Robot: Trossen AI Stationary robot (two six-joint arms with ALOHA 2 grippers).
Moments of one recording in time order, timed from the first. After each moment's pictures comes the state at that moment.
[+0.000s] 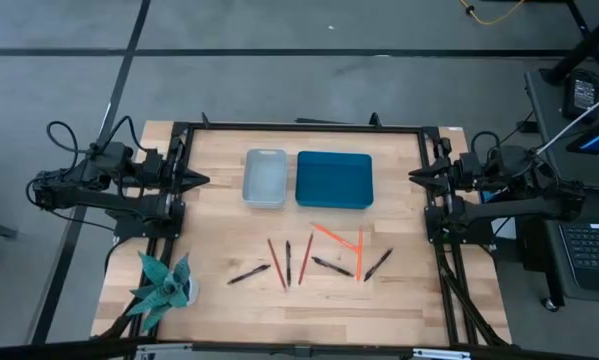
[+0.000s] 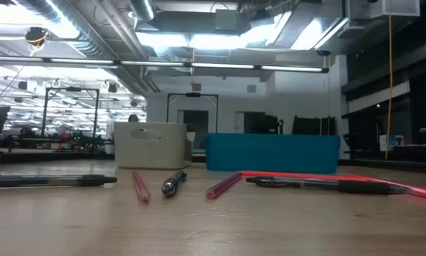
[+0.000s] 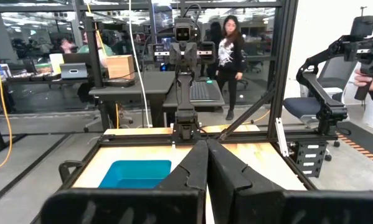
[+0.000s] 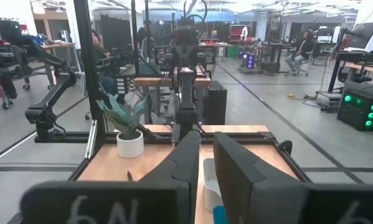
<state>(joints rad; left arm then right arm) 0.00 0.39 0.79 -0.39 0.00 0.01 0.00 0.39 0.78 -0.36 0.00 0.02</state>
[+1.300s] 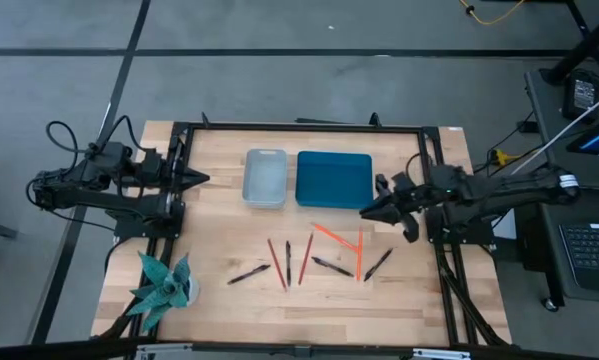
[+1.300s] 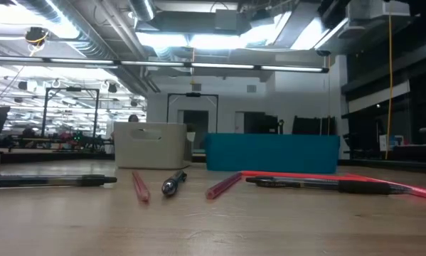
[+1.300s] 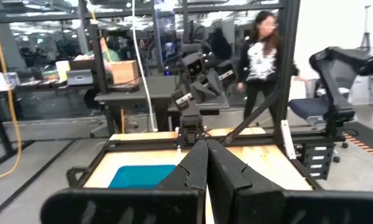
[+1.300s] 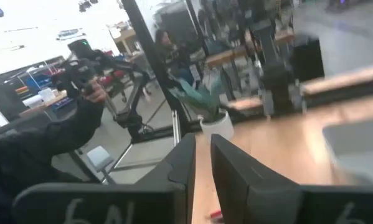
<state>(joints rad) 0.00 0.39 0.79 -0.38 -0.02 0.04 0.08 0.81 0.57 0.21 -0.23 0.42</state>
